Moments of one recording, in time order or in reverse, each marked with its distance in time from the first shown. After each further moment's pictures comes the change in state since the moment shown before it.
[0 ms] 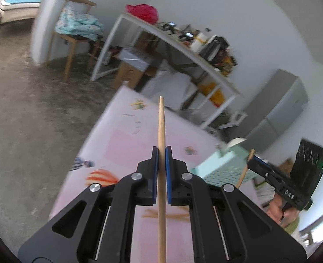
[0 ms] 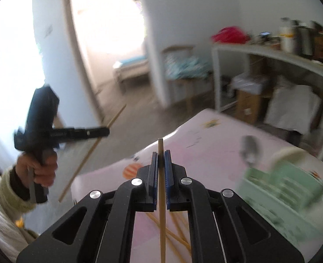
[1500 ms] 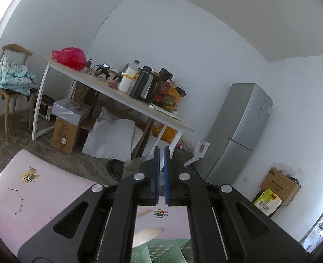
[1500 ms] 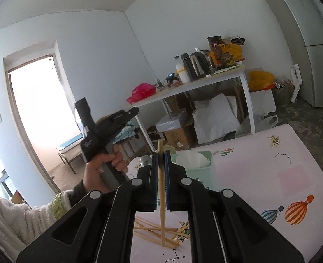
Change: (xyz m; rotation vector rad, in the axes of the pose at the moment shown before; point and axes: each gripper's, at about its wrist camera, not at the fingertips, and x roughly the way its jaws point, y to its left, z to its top) left arm 0.150 -0.216 0.032 0.230 -0.320 -0.224; right arm -0.175 -0.046 -0.082 0.372 -0.410 -0.357
